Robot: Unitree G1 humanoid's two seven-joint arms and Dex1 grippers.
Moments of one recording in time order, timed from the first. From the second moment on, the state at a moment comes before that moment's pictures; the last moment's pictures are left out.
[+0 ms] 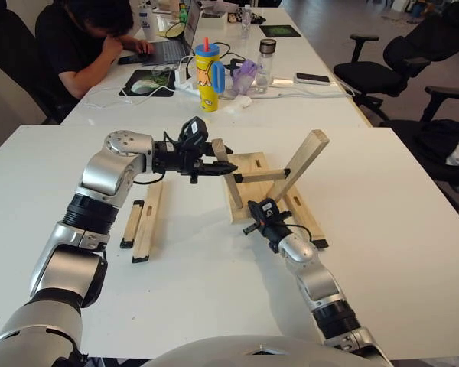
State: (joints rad) left arm -0.70 0.51 -0.30 0.26 -0.35 0.46 -1.10; right arm -0.10 -0.12 0.28 0.11 -0.11 0.22 0.24
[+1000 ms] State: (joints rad) left arm -0.68 0.22 -0.15 0.00 -0.56 0.47 -0.38; right arm -0.15 -0.16 0.34 0.09 -0.16 0.28 0.25
